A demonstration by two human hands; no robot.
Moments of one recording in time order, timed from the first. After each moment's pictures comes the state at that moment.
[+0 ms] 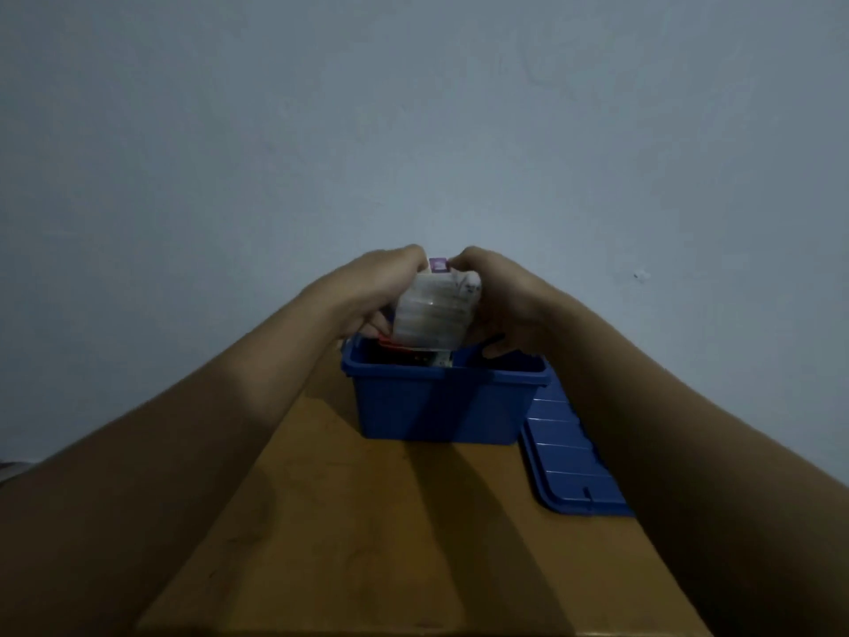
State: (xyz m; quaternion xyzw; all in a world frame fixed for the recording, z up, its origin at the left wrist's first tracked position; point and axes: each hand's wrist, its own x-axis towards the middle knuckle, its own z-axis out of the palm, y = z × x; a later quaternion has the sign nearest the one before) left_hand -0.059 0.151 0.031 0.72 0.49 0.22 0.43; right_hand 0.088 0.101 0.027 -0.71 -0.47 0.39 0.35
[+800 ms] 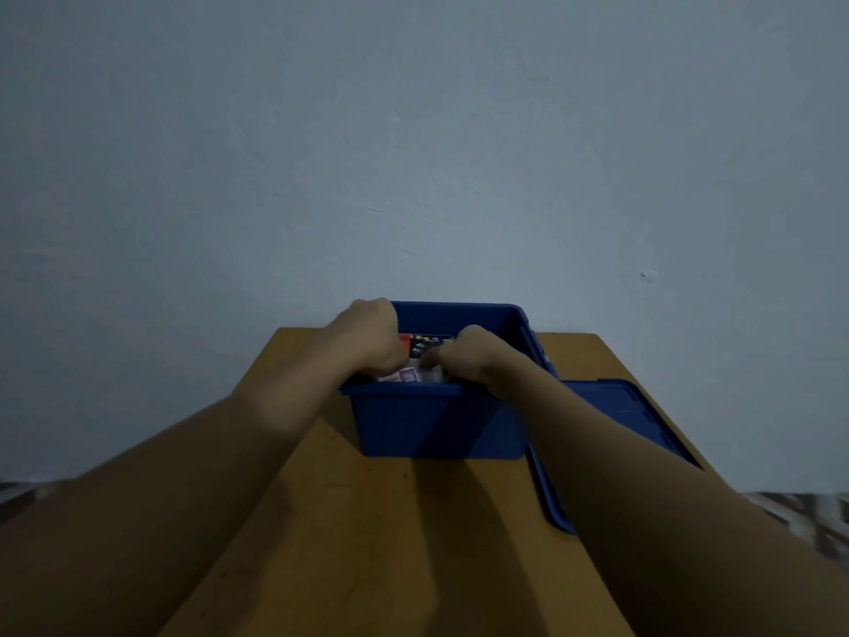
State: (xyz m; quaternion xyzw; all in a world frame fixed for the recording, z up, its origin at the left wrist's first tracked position) left_hand -0.044 0.213 -0.026 0.83 0.54 0.08 0.12; right_hand 0.099 0.160 -0.051 -0.76 -0.50 0.30 0.30
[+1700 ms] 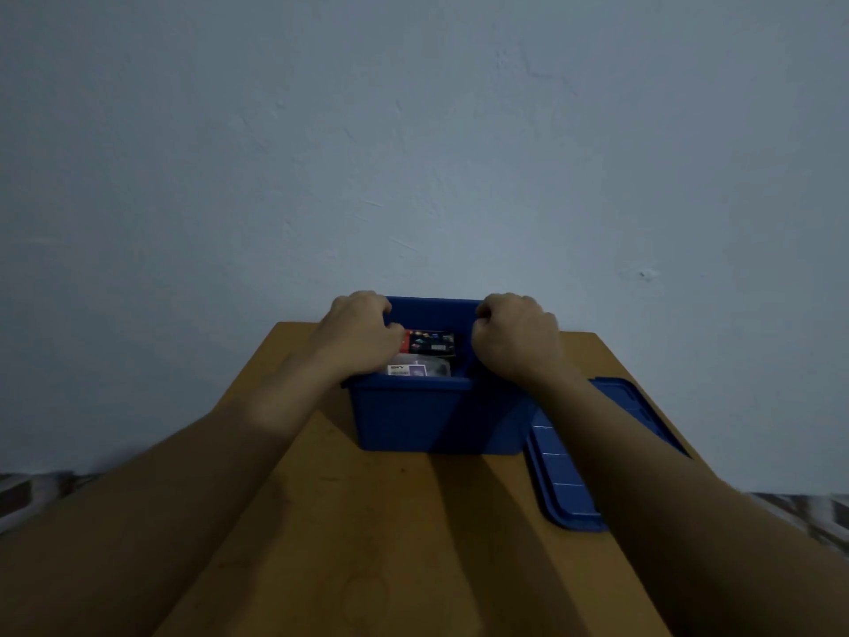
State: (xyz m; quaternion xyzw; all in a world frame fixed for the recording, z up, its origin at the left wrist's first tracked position) left_hand -0.058 0.215 -0.045 0.84 0.47 0.25 0.12; right_hand 0.127 0.139 -0.044 -0.77 -0.58 -0.07 0.26
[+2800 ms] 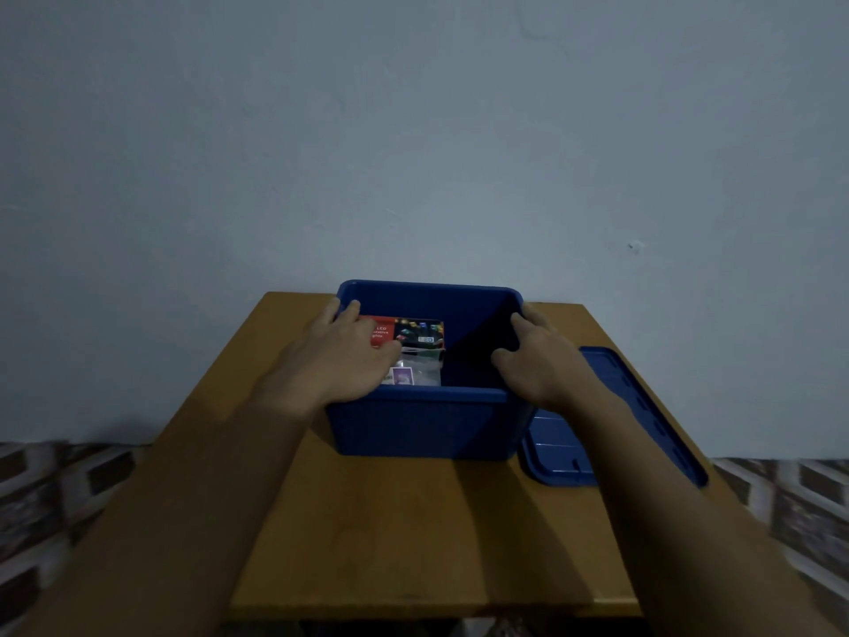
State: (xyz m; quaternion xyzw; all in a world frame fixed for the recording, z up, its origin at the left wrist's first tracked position) left_hand -0.076 0.173 -0.075 0.85 0.50 0.10 0.12; right_hand 0.142 0.072 -0.069 -0.79 -0.57 0.08 0.20
